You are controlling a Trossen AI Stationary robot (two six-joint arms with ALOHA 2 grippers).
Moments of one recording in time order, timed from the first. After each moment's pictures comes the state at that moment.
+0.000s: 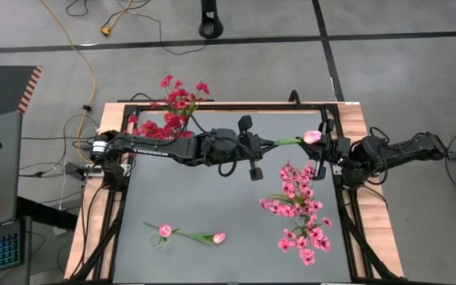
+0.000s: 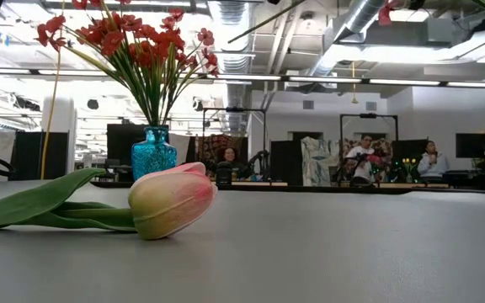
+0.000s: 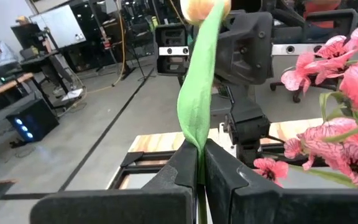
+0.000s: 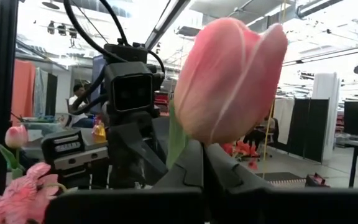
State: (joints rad) left arm -0.03 1.84 1.65 0.07 -0.28 0.22; right arm 0.22 0.56 0.46 0.50 0.46 -0.29
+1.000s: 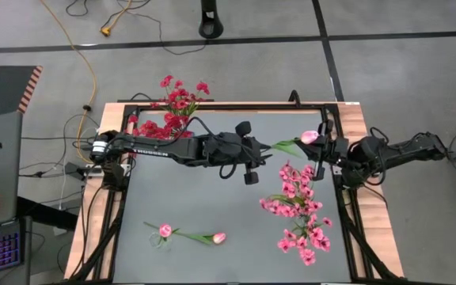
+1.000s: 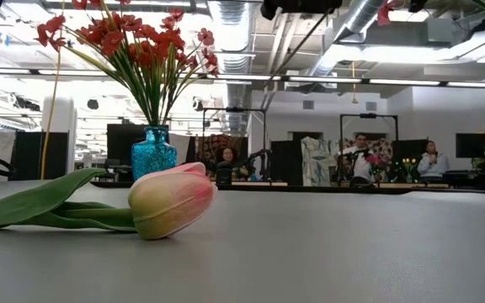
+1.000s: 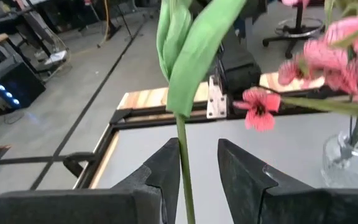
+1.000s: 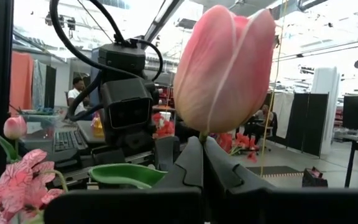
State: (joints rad) left arm -0.03 1.84 1.65 -0.13 -0.27 0.18; right arm 0.22 0.56 0.46 0.46 0.47 -0.28
